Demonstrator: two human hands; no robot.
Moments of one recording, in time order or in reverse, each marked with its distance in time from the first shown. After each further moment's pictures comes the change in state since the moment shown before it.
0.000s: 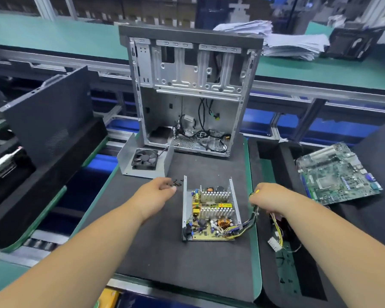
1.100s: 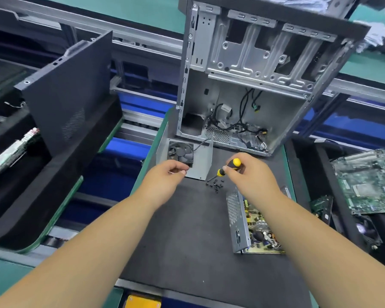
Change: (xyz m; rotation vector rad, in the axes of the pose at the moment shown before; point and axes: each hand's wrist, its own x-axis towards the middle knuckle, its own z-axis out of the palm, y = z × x) left_hand 0.063 -0.047 -0.102 -0.169 0.035 0.121; right_hand 0.022 -0.181 0.043 0.387 0.469 -0.410
